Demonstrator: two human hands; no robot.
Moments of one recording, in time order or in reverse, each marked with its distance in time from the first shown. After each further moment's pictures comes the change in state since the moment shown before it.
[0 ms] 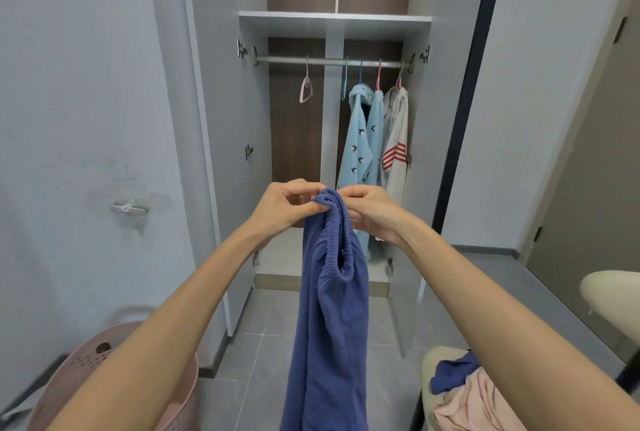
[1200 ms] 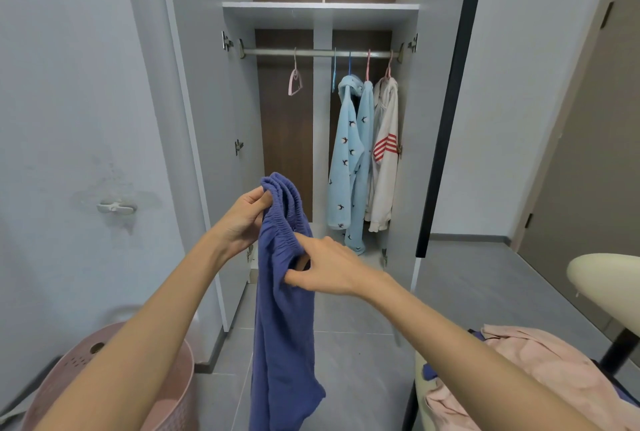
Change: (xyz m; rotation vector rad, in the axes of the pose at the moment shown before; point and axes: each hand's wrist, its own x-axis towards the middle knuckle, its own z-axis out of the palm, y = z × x) left_hand -0.005 -0.046 -0.023 -0.517 0.061 -0.279; right_hand -0.043 0.051 0.050 -0.925 -0.211 -0.317
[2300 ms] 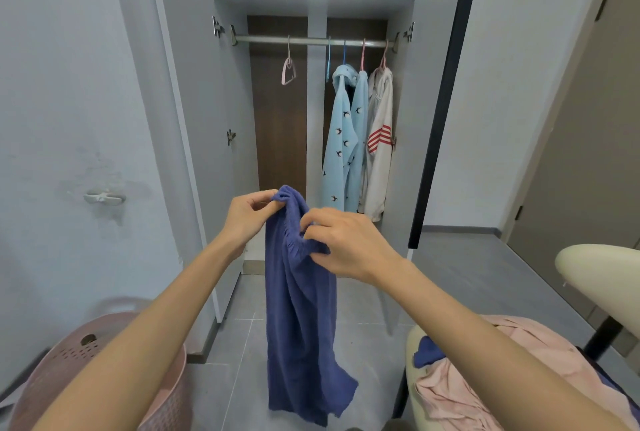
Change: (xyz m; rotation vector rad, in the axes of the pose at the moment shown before) left_hand 0.001 -0.030 0.009 0.505 0.277 0.133; right_hand -0.018 0.023 -0.025 -0.572 0.358 -0.415
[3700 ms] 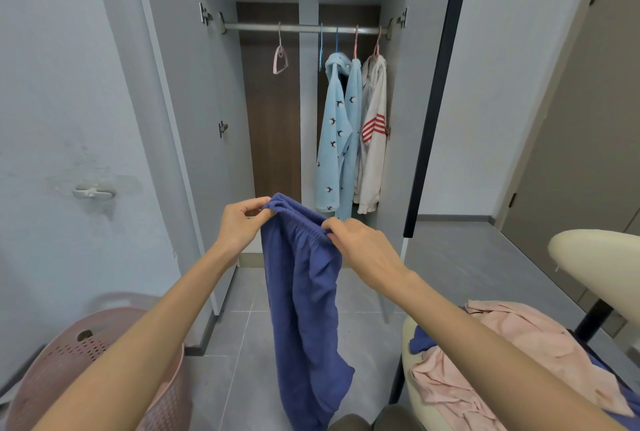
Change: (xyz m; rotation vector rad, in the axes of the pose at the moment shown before) left_hand -0.013 -0.021 0.006 0.092 0.050 -0.028; right_hand -0.043 0.015 0.039 0.001 -0.196 0.404
